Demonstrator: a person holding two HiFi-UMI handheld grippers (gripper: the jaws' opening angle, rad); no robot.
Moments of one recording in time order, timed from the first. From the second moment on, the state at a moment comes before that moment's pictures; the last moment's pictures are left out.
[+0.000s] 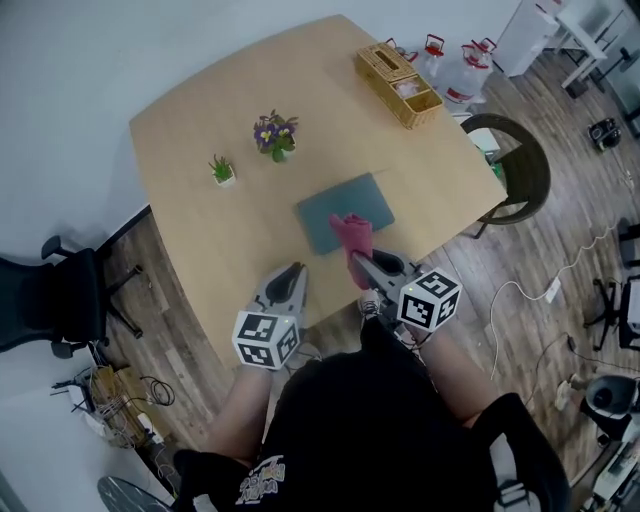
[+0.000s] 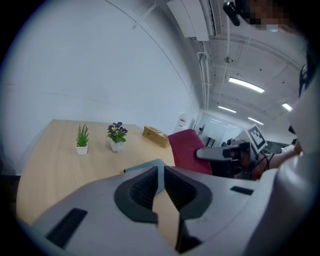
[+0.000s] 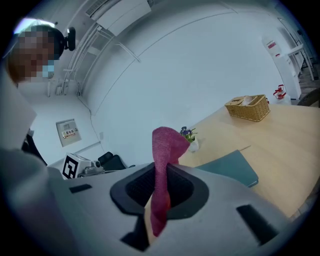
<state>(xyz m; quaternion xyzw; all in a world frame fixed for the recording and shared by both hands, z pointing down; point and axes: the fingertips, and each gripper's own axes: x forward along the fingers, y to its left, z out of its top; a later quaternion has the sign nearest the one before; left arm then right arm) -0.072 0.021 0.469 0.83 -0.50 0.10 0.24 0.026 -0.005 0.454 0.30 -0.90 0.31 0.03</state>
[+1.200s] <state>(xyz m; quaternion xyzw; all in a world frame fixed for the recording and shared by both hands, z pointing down) -0.068 -0.060 0.574 0.68 -0.62 0.17 0.34 0.025 -0.113 0.501 0.12 -0.93 0.34 0.10</state>
